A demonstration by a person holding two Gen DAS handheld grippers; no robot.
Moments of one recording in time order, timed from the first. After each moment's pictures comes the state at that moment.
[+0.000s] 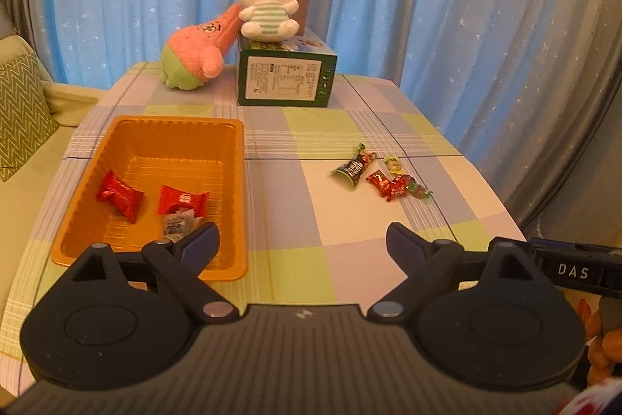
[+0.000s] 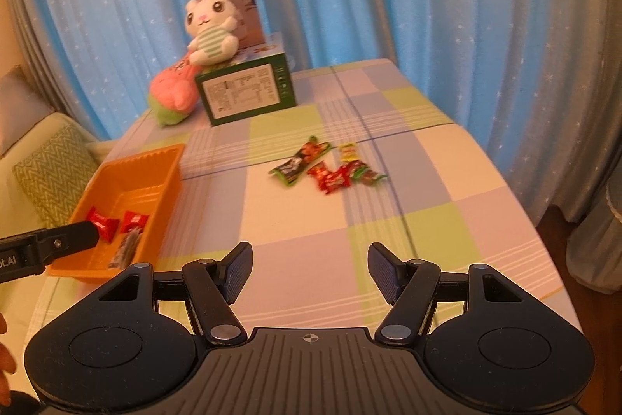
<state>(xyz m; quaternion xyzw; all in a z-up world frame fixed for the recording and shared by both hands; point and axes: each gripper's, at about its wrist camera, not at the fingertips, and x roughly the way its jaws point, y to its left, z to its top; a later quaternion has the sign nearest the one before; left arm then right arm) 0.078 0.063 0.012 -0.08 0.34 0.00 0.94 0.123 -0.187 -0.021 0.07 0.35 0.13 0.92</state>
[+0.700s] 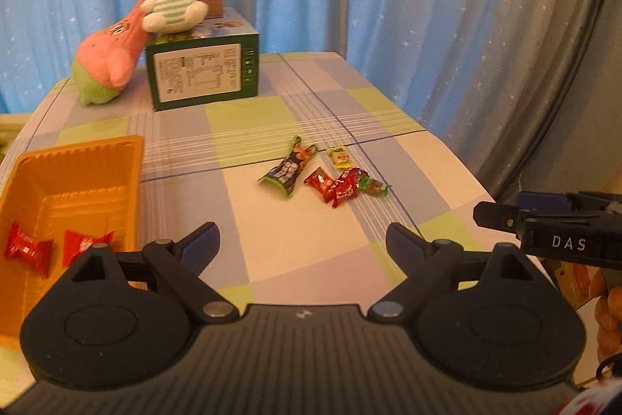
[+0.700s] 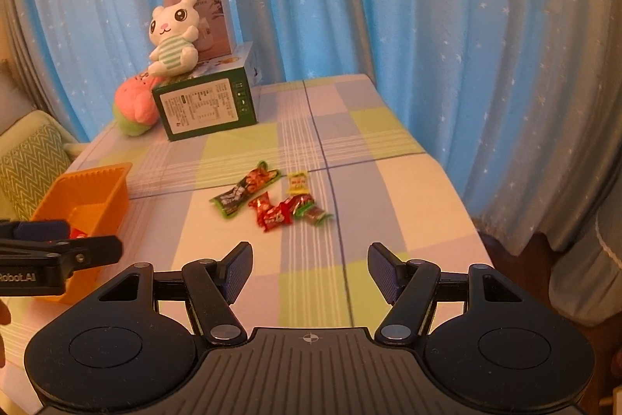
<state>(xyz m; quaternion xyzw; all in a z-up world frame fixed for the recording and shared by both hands) 0.172 -0.012 -0.020 -0.02 0.36 -0.08 0.93 0.196 -0.237 -0.041 0.04 0.34 0.13 0.93</state>
